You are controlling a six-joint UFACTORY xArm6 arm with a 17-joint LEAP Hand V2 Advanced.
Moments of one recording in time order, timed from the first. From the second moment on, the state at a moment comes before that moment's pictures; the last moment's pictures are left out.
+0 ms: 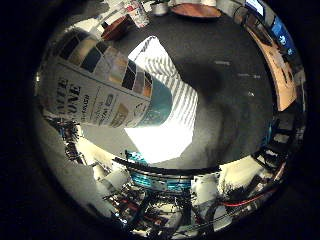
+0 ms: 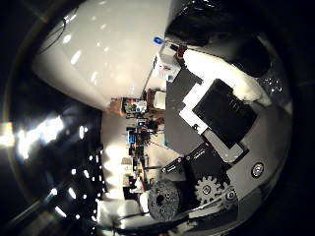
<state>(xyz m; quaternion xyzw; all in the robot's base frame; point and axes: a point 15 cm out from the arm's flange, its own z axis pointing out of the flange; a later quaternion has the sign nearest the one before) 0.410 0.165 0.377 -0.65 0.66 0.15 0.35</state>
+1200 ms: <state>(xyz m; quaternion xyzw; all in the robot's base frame) 0.384 0.149 0.377 -0.64 0.67 0.19 0.33</state>
